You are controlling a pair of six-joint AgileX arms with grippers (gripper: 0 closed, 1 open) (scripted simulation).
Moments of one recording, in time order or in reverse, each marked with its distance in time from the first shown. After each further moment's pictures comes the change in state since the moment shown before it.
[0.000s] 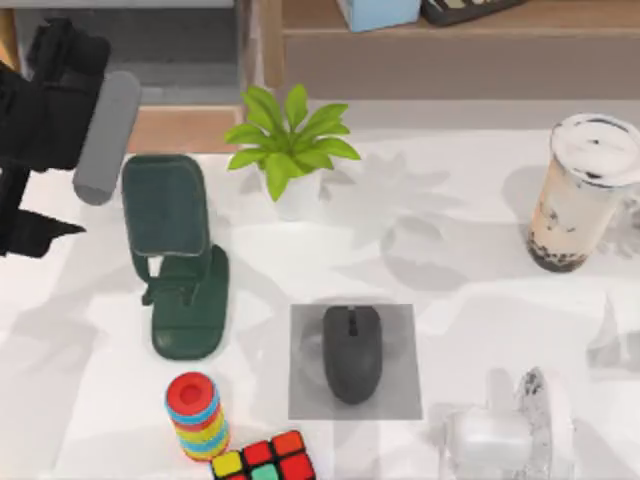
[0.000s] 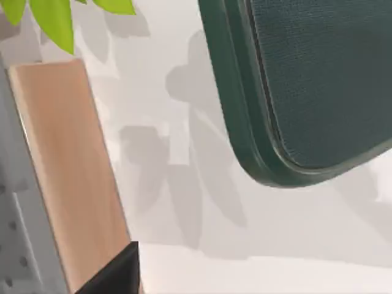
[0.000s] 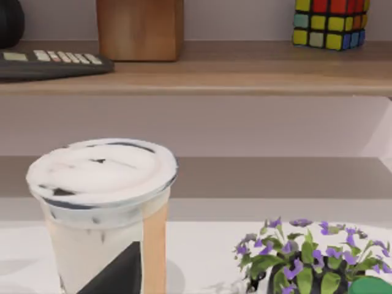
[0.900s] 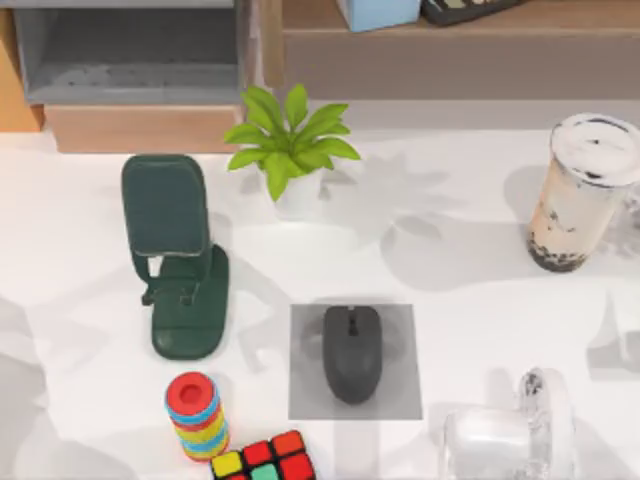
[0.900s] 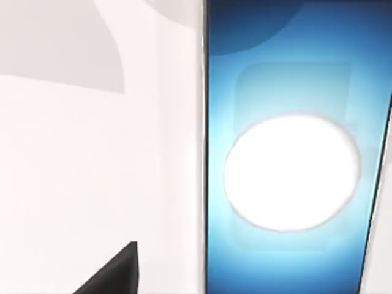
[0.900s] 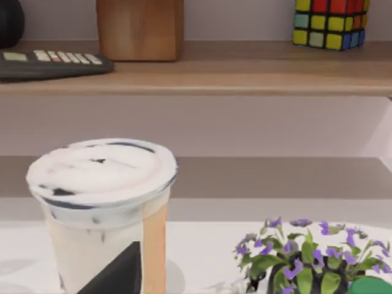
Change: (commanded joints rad) left arm 0.761 0.136 -0.252 -0.017 -0.196 -0.680; right arm 0.000 0.000 0.000 0.000 0.000 0.000
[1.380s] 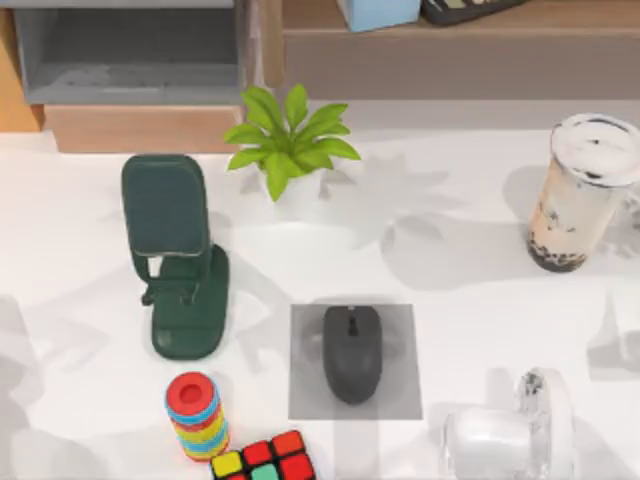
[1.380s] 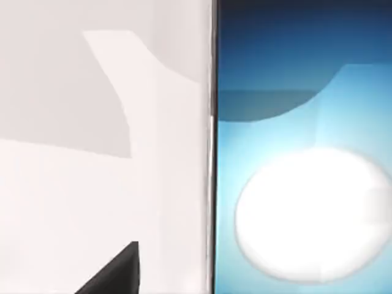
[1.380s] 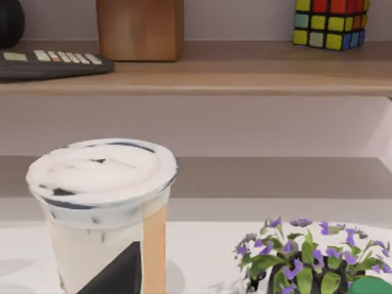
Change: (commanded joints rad) left arm 0.000 0.051 -0.059 0.111 0.000 0.000; right arm 0.000 0.000 0.000 0.000 0.000 0.000
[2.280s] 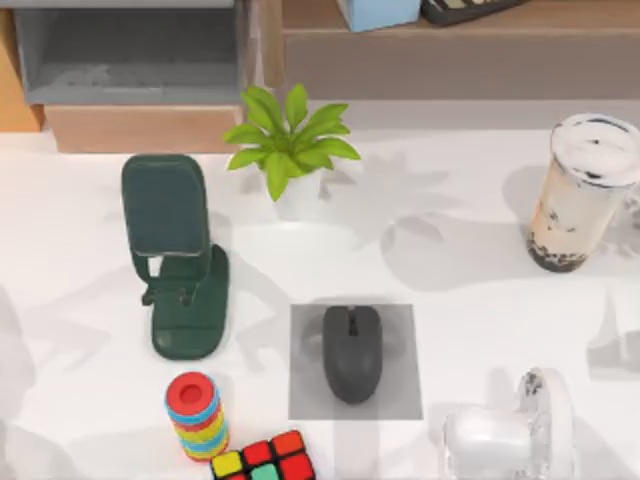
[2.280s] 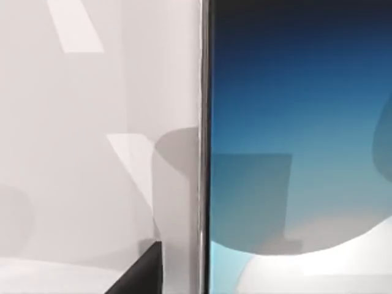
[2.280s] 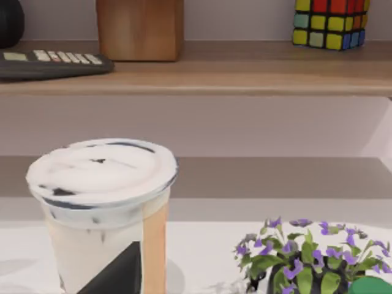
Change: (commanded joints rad) left arm 0.002 0.089 -0.093 0.183 0.000 0.004; right arm 0.000 0.000 0.000 0.000 0.000 0.000
